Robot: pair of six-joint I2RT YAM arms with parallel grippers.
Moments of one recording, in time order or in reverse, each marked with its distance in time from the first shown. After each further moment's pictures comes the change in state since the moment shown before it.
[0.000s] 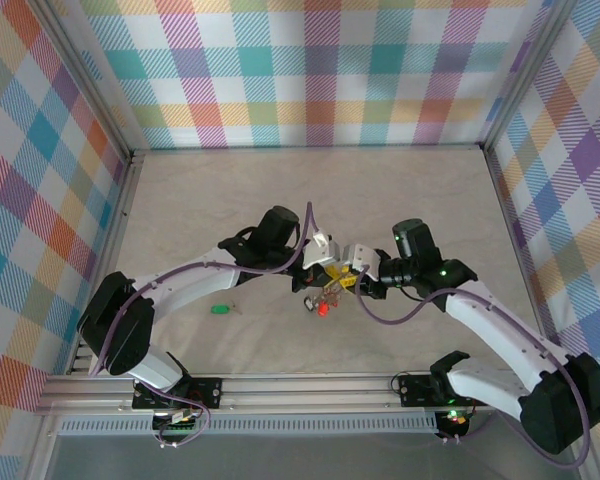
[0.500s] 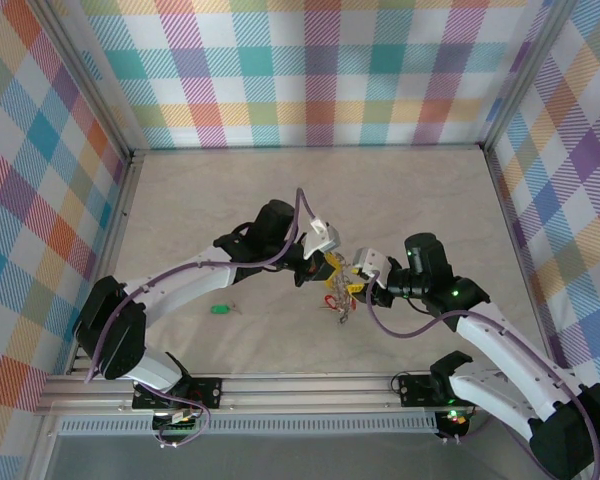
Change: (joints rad) left arm 0.000 -0.035 0.029 0.006 0.001 -0.223; right arm -0.007 -0.142 -0.114 0.057 0.070 0.155
